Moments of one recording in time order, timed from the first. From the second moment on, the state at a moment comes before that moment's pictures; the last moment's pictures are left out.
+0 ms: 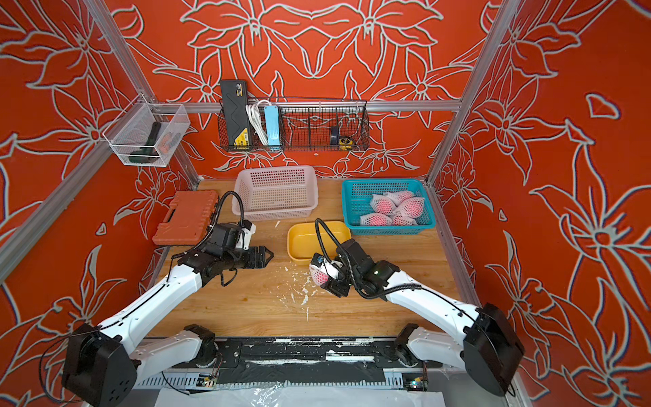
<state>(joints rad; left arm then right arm) -0.31 1.10 0.73 -0.50 0.24 -0.36 0.81 1.19 0.71 -0.42 -0.24 -0.45</state>
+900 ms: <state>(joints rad) -0.31 1.20 0.64 -0.39 0.48 -0.37 0.83 1.46 0.78 -0.42 -0.19 -0.68</state>
